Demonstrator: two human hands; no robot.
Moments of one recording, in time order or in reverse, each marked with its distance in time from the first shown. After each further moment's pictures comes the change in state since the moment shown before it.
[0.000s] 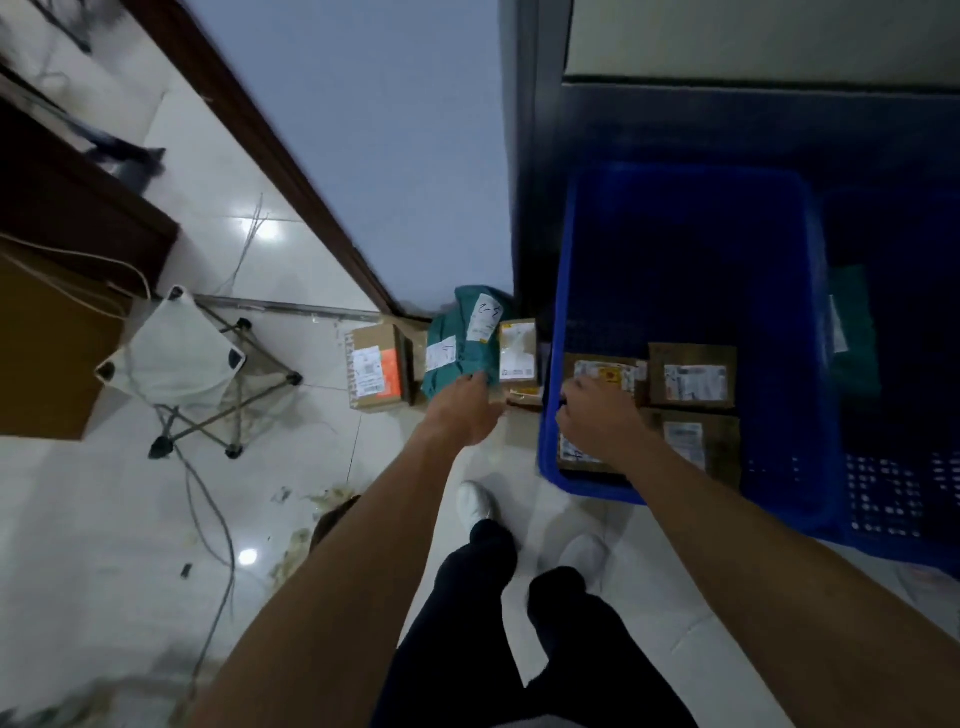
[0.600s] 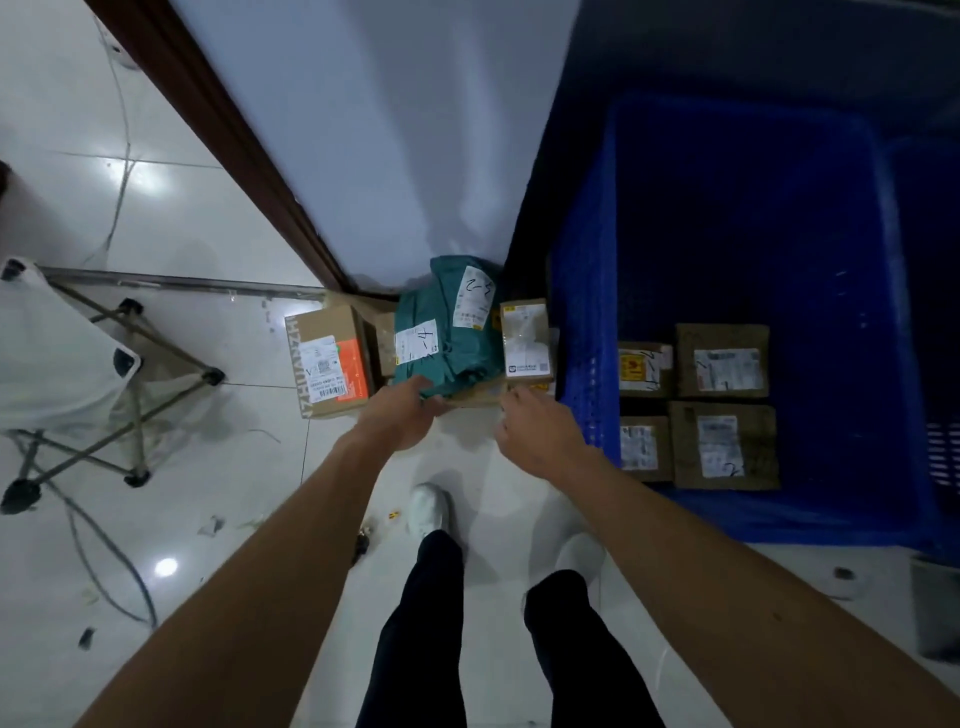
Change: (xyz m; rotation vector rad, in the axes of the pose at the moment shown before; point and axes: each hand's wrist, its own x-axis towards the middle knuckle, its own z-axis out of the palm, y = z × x) left_hand 0.127 -0.170 0.049 -0.235 -0.161 -0.039; right_hand 0.122 -0.096 0.118 0.034 -0.103 0.099
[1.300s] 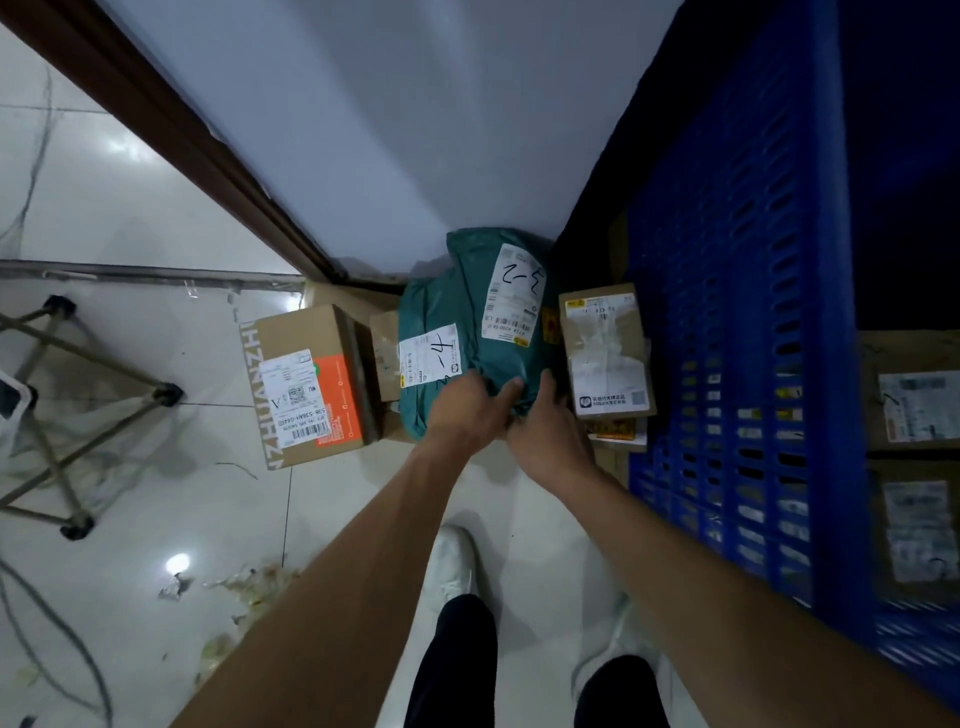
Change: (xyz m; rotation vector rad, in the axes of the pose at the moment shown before) left_hand 0.220 -0.021 0.101 -0.181 0.003 -0.043; right_hand 0.195 0.021 0.138 0.440 -0.078 0.493
